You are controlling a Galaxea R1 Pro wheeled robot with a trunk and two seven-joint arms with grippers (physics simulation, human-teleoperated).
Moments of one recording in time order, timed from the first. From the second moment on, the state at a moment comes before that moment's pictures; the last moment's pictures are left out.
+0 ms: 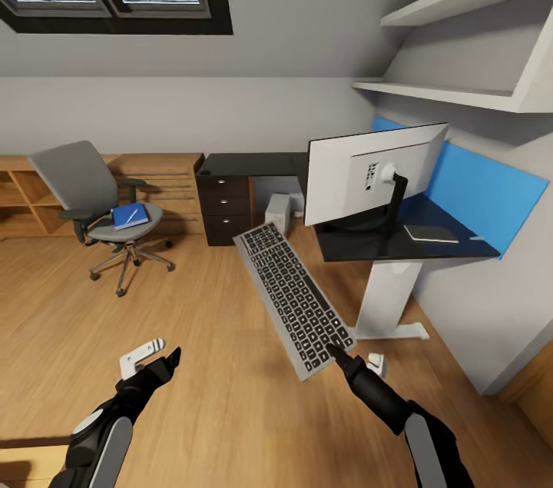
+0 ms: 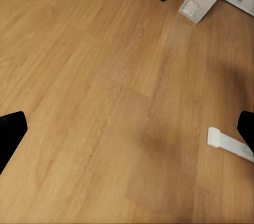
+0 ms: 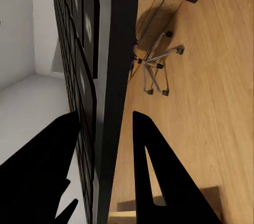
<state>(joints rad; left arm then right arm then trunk) -0.13 -0.03 0.13 -1.49 0.41 0.43 0.18 -0.27 0.15 -0.37 -1.12 -0.56 0.64 0.68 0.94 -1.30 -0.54</state>
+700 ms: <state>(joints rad) -0.13 -0.03 0.13 -1.49 0.41 0.43 0.18 -0.27 0.15 -0.25 -1.12 -0.55 0.61 0.61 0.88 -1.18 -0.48</state>
